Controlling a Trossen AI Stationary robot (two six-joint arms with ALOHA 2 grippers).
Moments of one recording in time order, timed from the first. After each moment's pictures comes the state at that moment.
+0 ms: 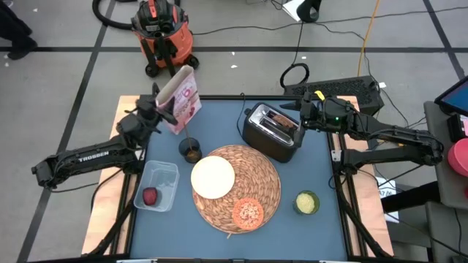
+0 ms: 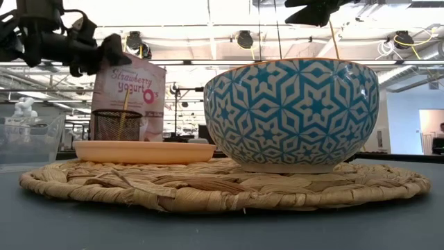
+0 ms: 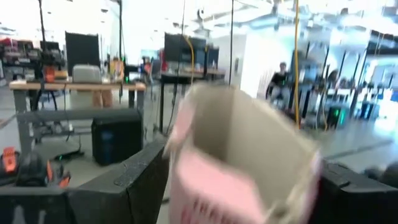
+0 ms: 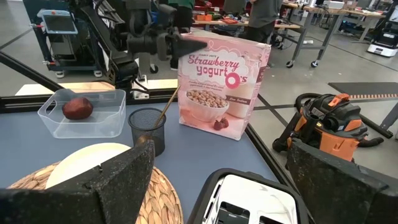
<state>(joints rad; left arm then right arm) 0.56 0.62 0.18 0.64 -0.47 0.00 -0.24 0.87 0.87 -0.23 0.05 -0.07</state>
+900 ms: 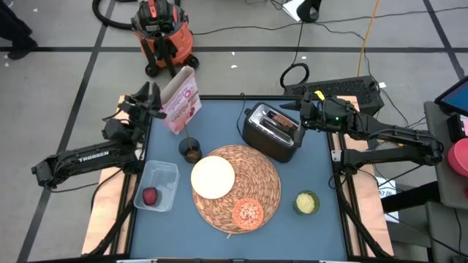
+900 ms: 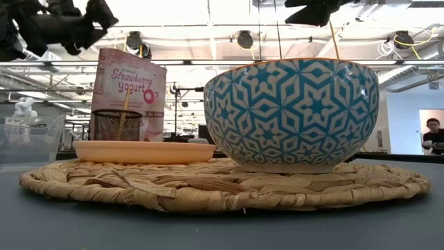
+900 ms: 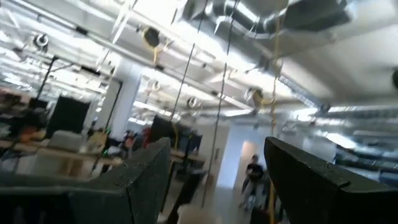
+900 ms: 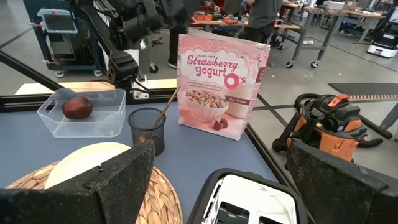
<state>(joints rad) 0.56 0.62 0.18 1.09 -0.43 0.03 -0.24 0.87 0.87 -0.23 0.05 -0.07</state>
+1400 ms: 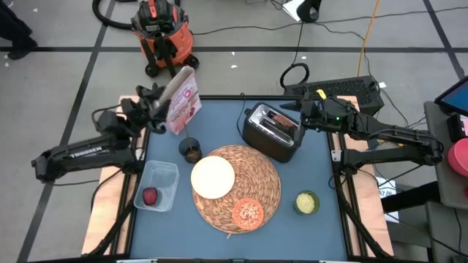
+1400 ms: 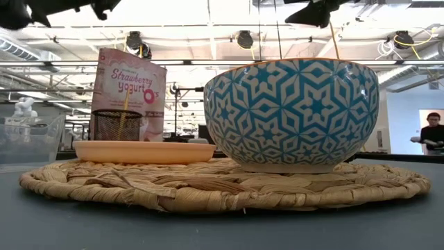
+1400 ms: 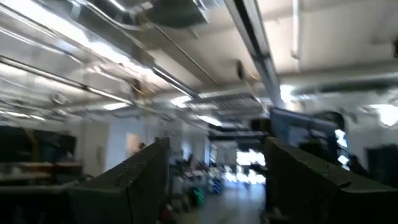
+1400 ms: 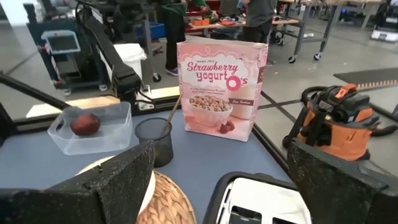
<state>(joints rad) 0.43 0.62 0.43 0.79 0.02 -0.01 -0.23 0.87 0.87 -0.22 0.05 0.03</state>
